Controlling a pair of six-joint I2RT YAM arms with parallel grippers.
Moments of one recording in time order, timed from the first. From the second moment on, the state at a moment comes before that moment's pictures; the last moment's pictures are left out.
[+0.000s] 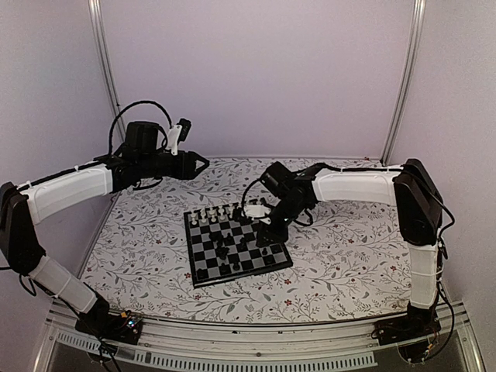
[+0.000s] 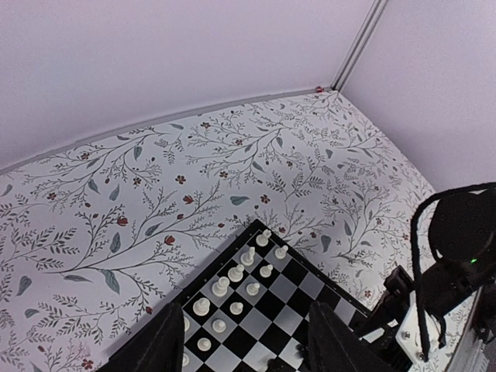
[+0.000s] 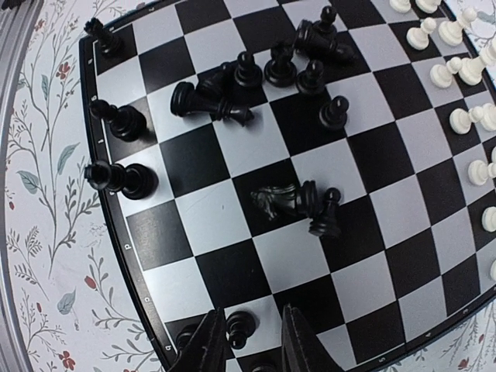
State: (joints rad) left arm -0.46 1.47 1.13 -0.10 0.25 -0.18; right arm 0.84 2.07 1.57 -0.68 -0.36 -0.60
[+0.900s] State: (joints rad) left arm -0.46 1.47 1.13 -0.10 0.25 -0.18; right arm 0.88 2.37 2.03 -0.71 -0.38 -0.56
